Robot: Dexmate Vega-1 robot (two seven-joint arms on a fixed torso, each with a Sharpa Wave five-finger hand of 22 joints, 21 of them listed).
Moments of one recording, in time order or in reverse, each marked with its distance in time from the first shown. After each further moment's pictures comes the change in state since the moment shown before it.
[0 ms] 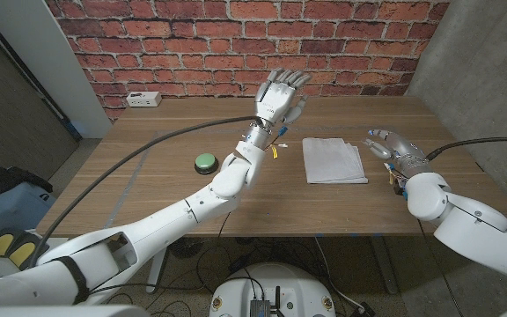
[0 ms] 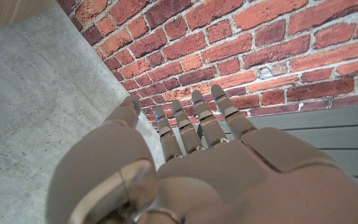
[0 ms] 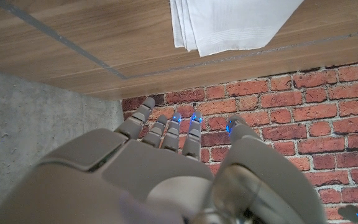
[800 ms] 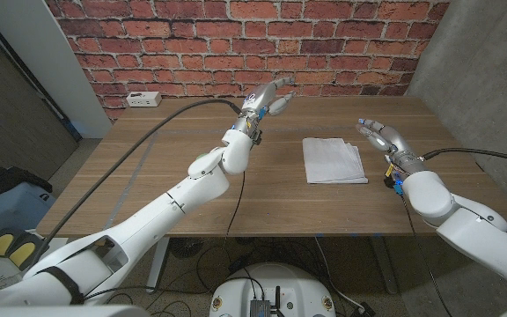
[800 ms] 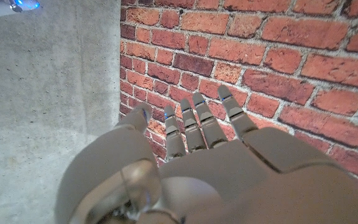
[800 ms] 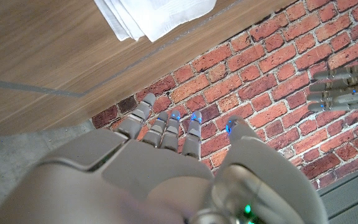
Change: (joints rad) left arm 0.069 0.002 -0.230 -0.030 -0.667 -0.299 -0.235; left_hand -0.090 0.064 0.008 0.047 0.000 -0.047 0.115 0.000 0.000 -0.044 0.126 0.005 0.003 -0.038 0.016 0.007 0.009 -0.053 0.074 -0.008 0.011; right arm 0.008 0.129 0.058 0.182 0.161 0.469 0.013; right_hand 0.000 0.000 0.007 0.007 -0.004 0.018 0.018 0.000 -0.002 0.030 0.030 0.004 0.000 0.054 0.007 0.013 0.000 0.043 0.011 0.008 0.000
